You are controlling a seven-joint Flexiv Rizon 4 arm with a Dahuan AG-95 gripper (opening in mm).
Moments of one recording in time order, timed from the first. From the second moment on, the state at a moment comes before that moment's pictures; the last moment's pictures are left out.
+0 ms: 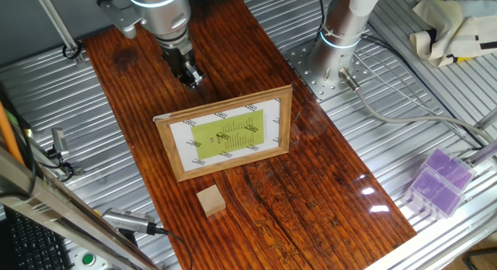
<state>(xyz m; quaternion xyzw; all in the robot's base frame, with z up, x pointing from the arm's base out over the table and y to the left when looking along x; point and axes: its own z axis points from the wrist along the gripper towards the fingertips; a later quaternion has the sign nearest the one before) 0.505 0.041 0.260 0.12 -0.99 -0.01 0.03</state>
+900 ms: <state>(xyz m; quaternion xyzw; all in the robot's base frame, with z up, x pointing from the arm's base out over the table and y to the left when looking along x) 0.509 0.051 0.262 0.14 -0.99 0.01 0.04</state>
